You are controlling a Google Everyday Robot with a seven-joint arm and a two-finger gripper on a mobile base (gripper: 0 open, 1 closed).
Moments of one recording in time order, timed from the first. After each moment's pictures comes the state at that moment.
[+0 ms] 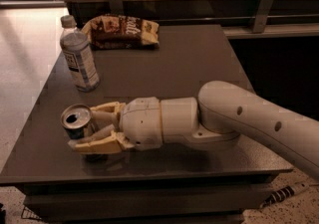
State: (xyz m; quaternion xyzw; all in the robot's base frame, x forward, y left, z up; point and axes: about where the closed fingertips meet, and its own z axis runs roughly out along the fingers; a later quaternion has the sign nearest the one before) arm 0.386 0.138 0.887 -0.55 0.50 0.45 0.49
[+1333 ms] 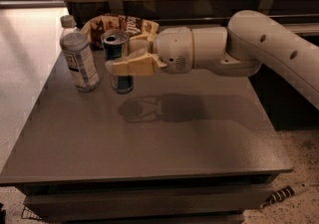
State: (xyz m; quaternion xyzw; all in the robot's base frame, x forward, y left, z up) arm 0.513 0.076 0.962 -0.52 0.52 0.46 0.50
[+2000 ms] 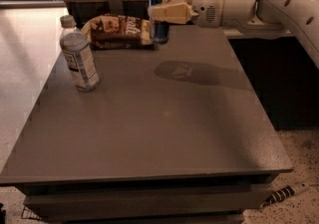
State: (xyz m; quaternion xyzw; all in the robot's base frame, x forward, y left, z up) arm 0.668 -0.019 0.999 -0.42 0.61 0.41 0.54
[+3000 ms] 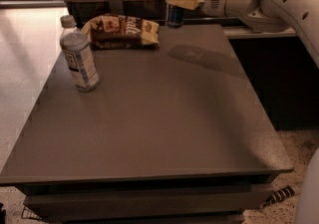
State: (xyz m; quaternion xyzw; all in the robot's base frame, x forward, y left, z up) arm 0.758 -0.071 0.996 -0.32 0.67 0.34 0.58
